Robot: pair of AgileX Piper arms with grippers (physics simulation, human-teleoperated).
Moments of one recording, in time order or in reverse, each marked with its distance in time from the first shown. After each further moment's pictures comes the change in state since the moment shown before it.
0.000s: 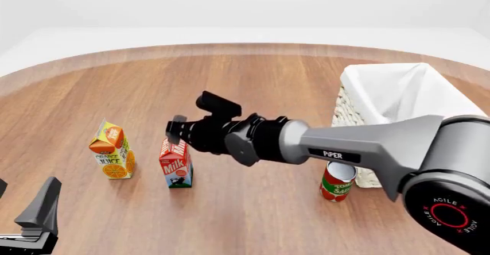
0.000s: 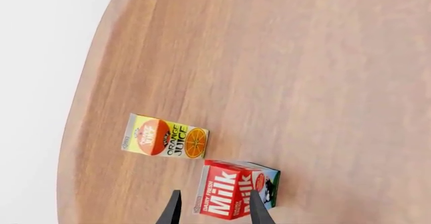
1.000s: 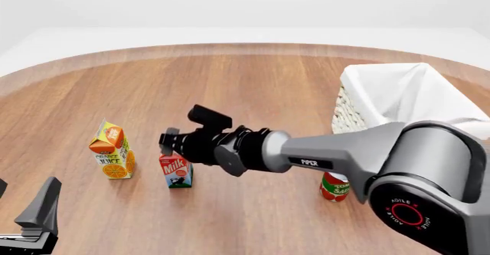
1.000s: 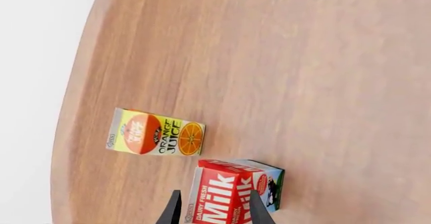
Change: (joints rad) left arm 0.000 0.000 0.000 0.000 0.000; right arm 0.027 0.097 -0.044 -0.027 0.030
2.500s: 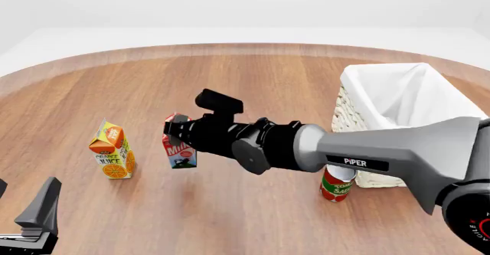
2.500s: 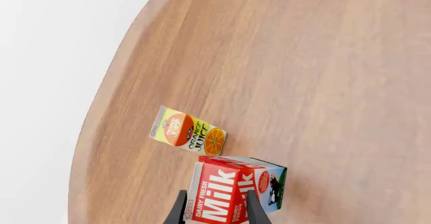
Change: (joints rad) left arm 0.000 0.000 0.000 0.000 0.000; right arm -0.002 -0.190 0.151 -0.093 -0.113
